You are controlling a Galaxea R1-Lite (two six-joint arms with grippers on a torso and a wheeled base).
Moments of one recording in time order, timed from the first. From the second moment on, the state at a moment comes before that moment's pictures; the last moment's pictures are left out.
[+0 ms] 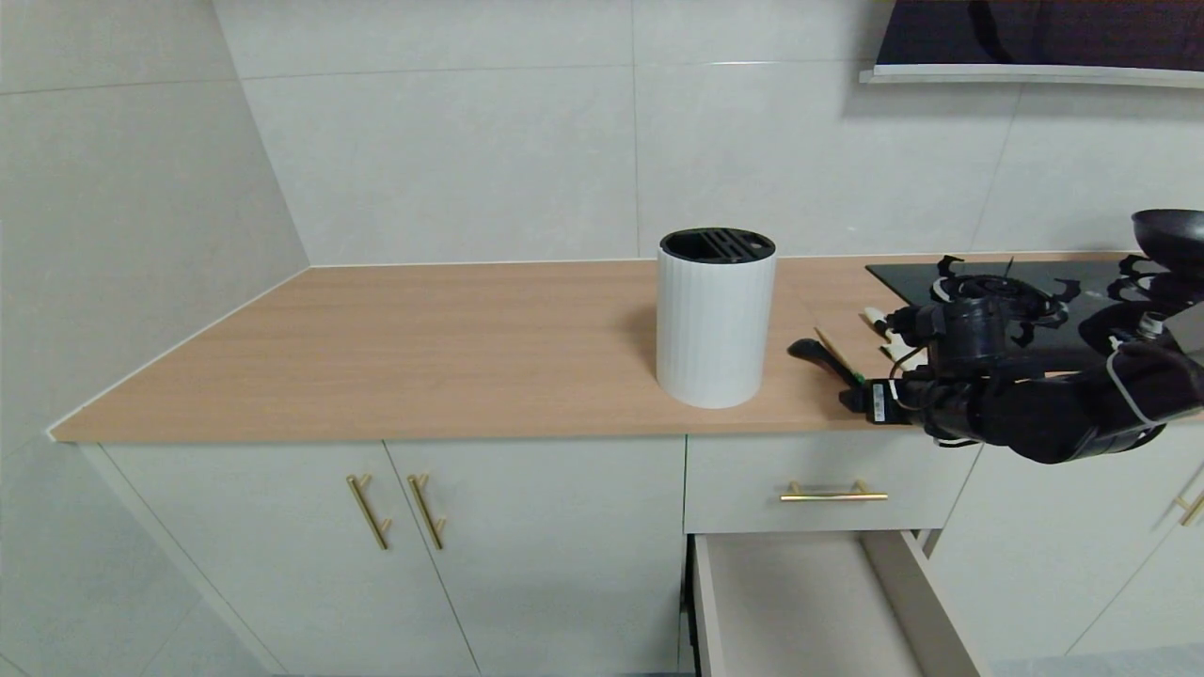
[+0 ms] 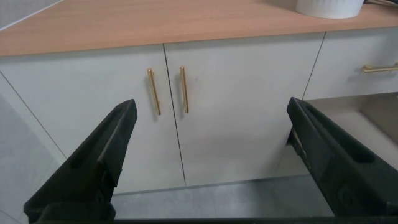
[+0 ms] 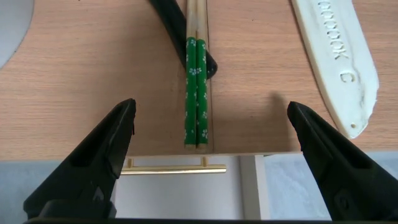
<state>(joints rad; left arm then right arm) 0.00 0.00 0.00 0.01 -0.08 0.02 0.20 2.07 -1.12 -0.42 -0.22 0.09</state>
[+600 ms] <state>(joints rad) 0.00 0.00 0.00 0.01 -0.08 0.02 0.20 2.07 -1.12 -0.42 -0.22 0.09</state>
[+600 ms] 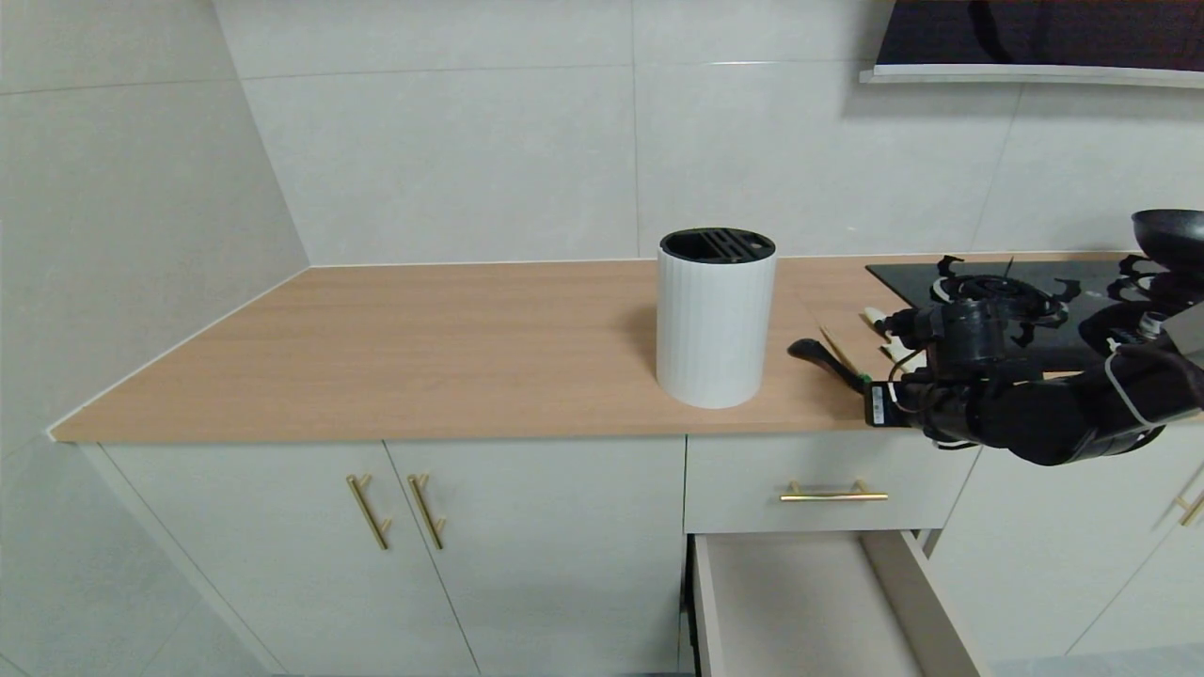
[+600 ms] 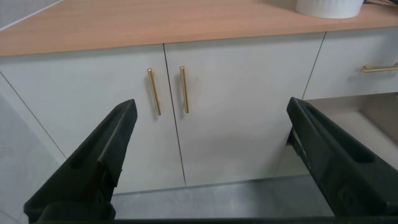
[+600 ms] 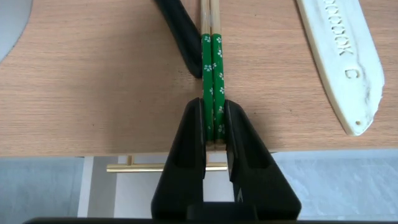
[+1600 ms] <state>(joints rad) 0.00 0.00 0.00 0.01 -0.08 0.02 0.22 1.68 -0.76 -0.41 -0.21 0.16</state>
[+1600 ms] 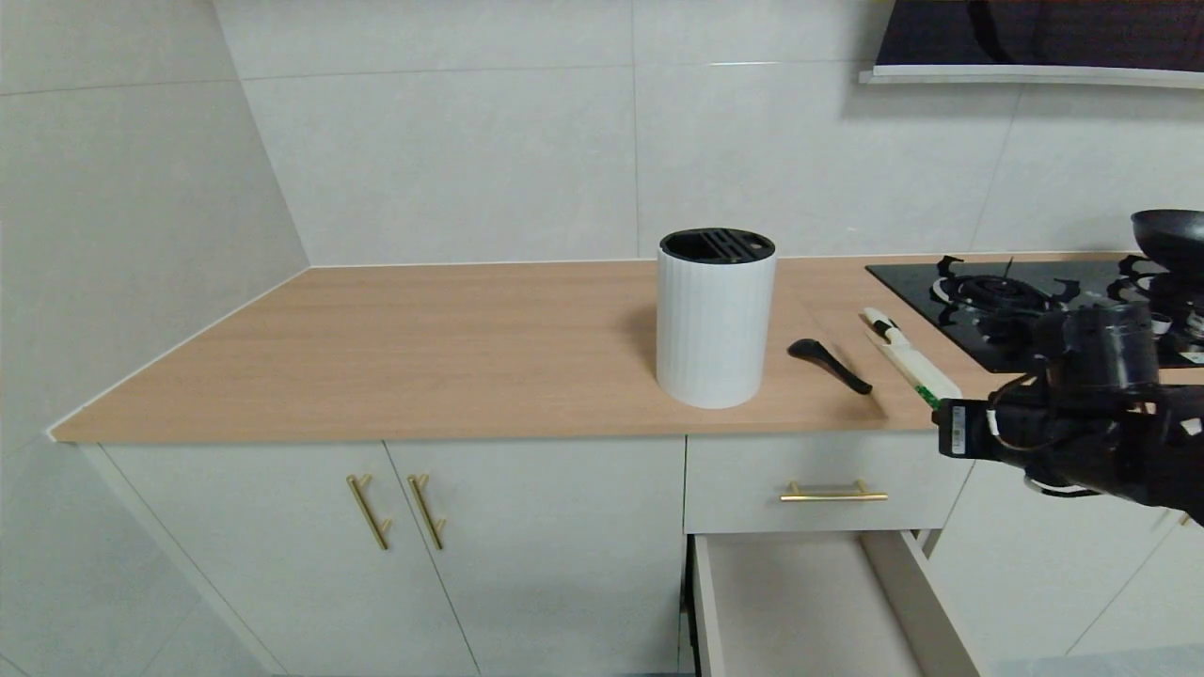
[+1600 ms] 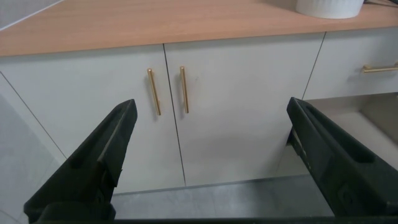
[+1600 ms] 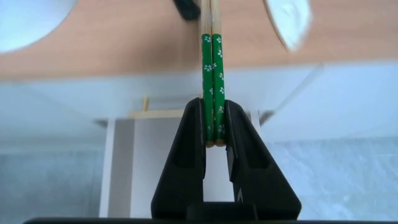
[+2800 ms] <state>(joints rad) 0.00 0.00 0.00 0.01 -0.08 0.02 0.32 1.29 -0.53 -0.15 0.13 -0.03</state>
